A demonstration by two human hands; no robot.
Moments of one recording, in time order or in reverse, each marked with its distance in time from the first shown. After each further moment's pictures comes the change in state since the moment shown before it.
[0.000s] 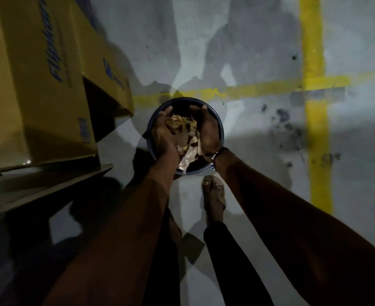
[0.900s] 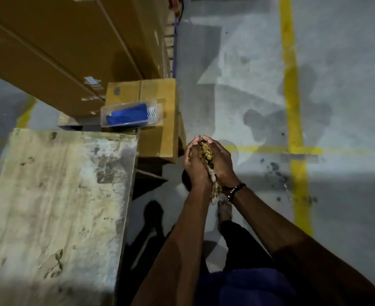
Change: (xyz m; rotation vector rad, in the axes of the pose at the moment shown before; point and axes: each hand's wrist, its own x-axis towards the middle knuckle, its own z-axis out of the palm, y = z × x) left_hand -0.469 0.250 0.010 -0.233 0.020 0.339; right_hand -0.420 -0.334 0.022 0.210 -0.309 -0.146
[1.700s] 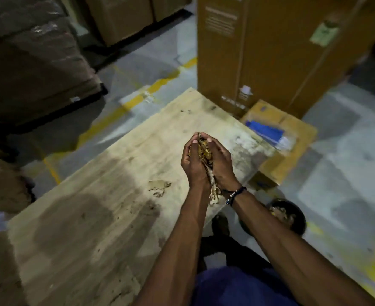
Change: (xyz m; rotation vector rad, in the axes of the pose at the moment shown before) left_hand -0.032 0.264 -0.350 -0.475 0.385 0.543; right_hand -0.238 0.141 0.347 -0.283 -0.756 -0.011
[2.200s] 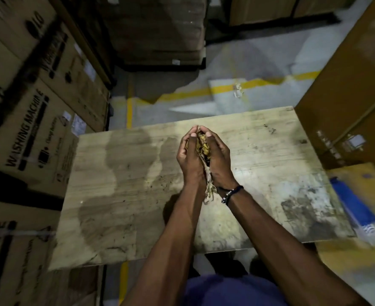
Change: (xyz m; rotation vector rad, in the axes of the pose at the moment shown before) left_hand 0.083 0.085 -0.076 -0.142 0.448 0.350; right_hand 0.041 0.058 0.143 -0.040 -0.536 0.187
